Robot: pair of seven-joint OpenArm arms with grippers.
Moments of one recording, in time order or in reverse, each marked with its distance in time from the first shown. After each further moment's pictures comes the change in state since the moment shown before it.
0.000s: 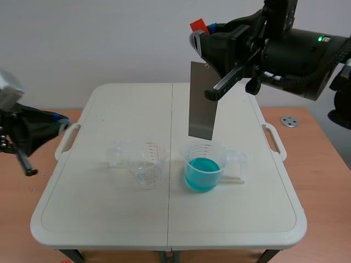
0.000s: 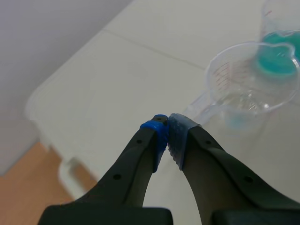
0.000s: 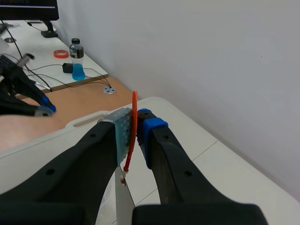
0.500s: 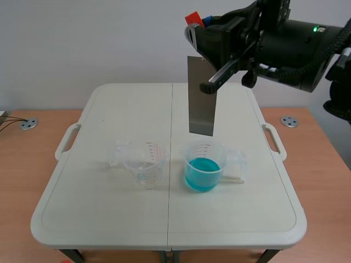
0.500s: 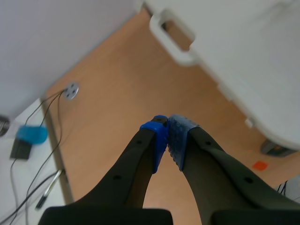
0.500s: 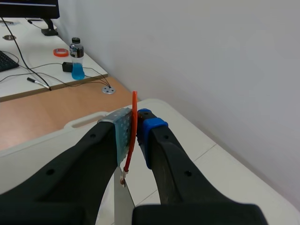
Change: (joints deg) left arm 34.3 -12.4 -19.0 -0.7 -9.6 20.2 -2.9; right arm 2.1 -0.7 -1.2 0.0 0.0 -0.1 -1.3
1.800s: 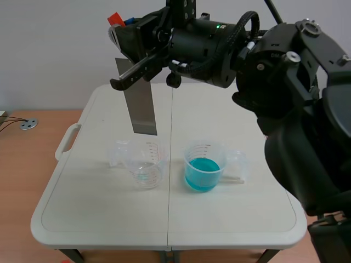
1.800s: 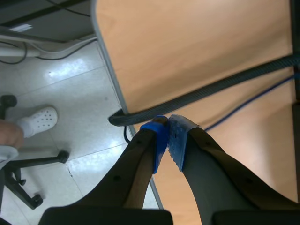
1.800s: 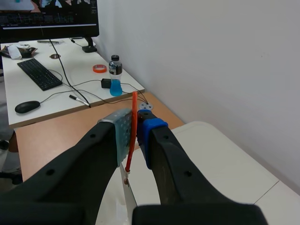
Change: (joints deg) left arm 10.4 27.9 13.2 -28.7 11.9 5.2 0.0; right arm 5.9 -14.6 -10.4 -6.1 -5.0 -0.1 -5.4
